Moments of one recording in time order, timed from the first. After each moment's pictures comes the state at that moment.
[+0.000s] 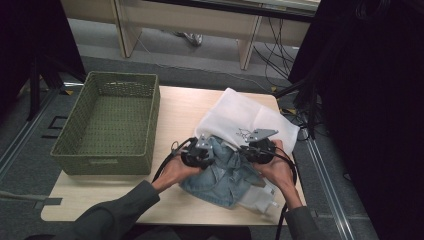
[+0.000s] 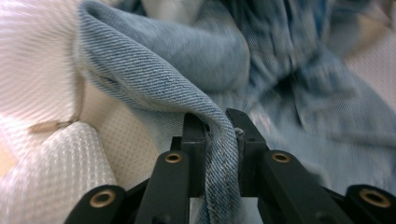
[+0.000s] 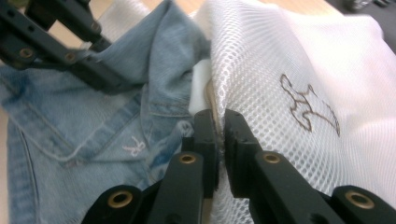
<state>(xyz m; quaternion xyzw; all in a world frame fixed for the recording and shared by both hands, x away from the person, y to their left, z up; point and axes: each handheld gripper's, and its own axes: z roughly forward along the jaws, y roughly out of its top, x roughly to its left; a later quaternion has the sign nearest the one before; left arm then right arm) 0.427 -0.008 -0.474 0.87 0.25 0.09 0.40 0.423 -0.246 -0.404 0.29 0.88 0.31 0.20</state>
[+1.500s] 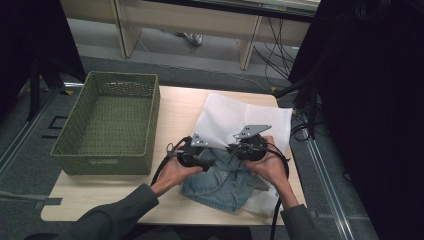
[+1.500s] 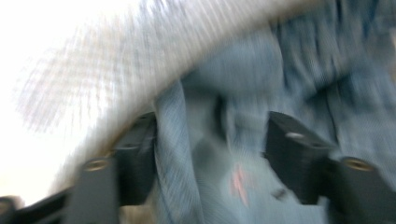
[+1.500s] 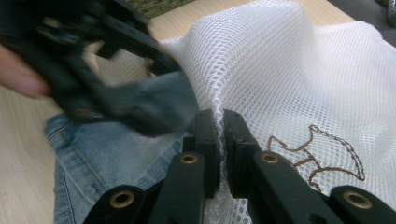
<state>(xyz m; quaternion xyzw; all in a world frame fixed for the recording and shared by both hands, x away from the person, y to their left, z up) 0.427 0.006 -0.467 0.85 0.32 0.12 0.40 0.426 -0.218 -0.391 0.27 0.88 0.35 0.16</state>
